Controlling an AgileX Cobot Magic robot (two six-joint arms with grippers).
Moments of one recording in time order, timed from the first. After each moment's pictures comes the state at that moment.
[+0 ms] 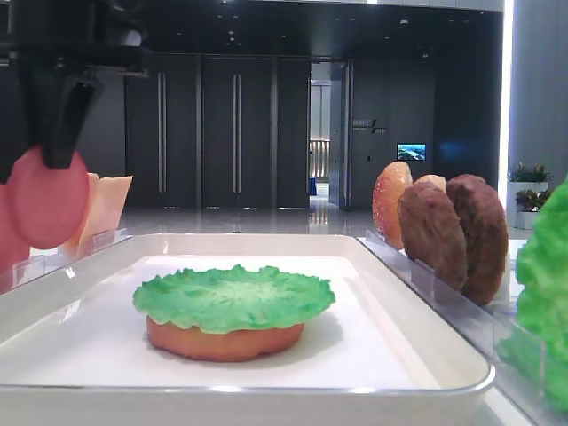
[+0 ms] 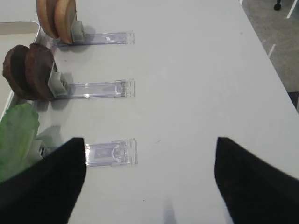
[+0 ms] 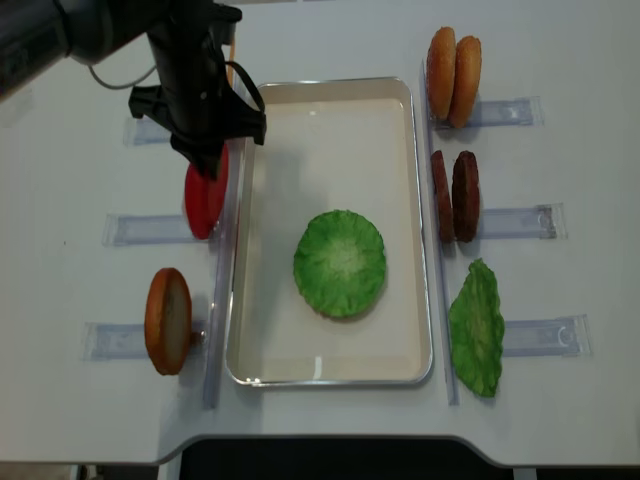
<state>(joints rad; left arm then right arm) -0.45 1.86 -1.47 0.18 1.21 -0.40 -0.01 -0.01 -0.51 0.03 1.13 -0.02</state>
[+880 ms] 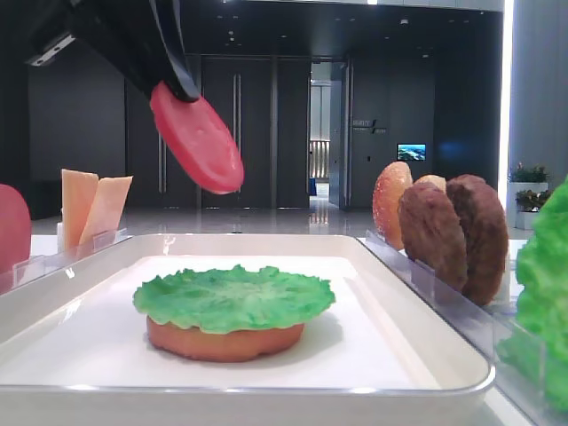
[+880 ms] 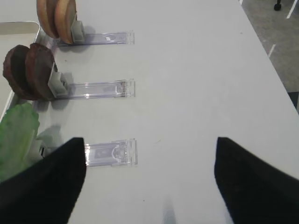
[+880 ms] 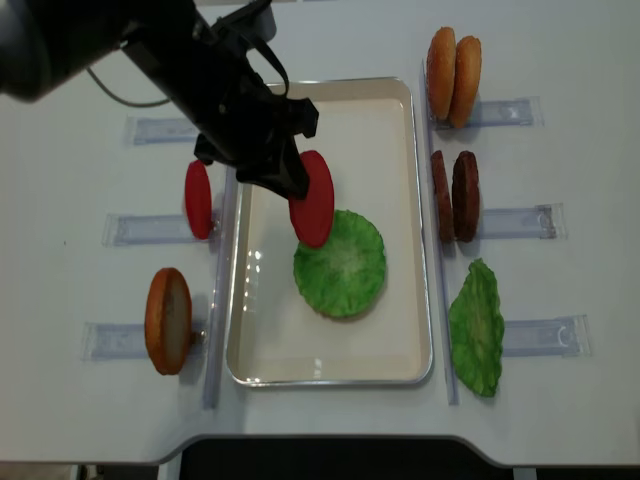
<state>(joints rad) -0.45 1.68 -1.25 -0.50 0.98 -0.03 -0.01 -0.01 -0.51 0.03 1.13 -0.02</state>
